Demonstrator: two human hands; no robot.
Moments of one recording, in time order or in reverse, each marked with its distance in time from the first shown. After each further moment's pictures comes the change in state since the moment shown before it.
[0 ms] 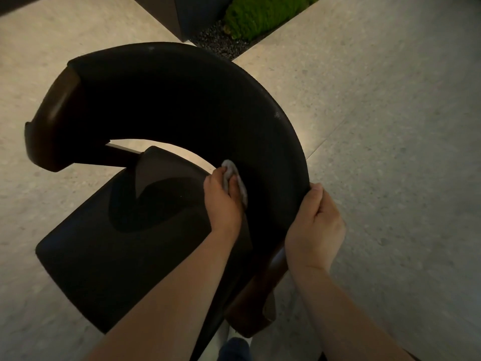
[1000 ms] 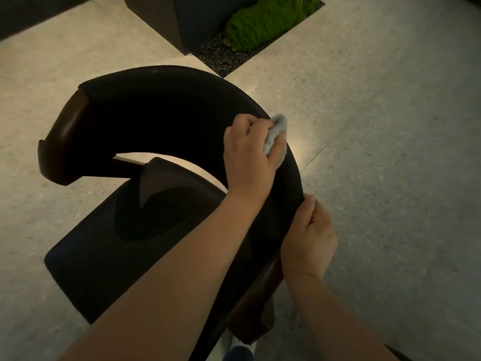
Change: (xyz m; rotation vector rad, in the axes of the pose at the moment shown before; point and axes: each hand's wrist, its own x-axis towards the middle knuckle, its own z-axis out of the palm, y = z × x) left_hand 0.029 0.115 -0.005 0.127 0.074 0.552; right_hand -0.001 0.001 0.000 -0.026 -0.056 0.015
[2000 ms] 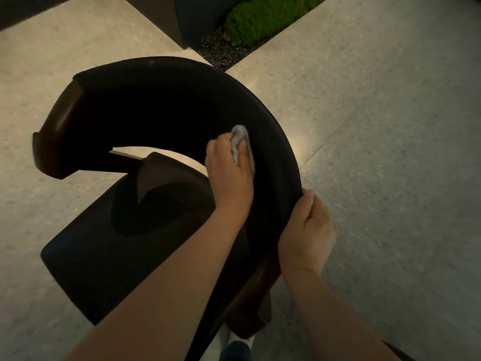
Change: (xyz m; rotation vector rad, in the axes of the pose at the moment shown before) left_hand -0.028 -0.032 0.004 -0.149 0.039 -0.360; right_hand 0.001 -0.002 0.000 -0.002 0.025 -0.009
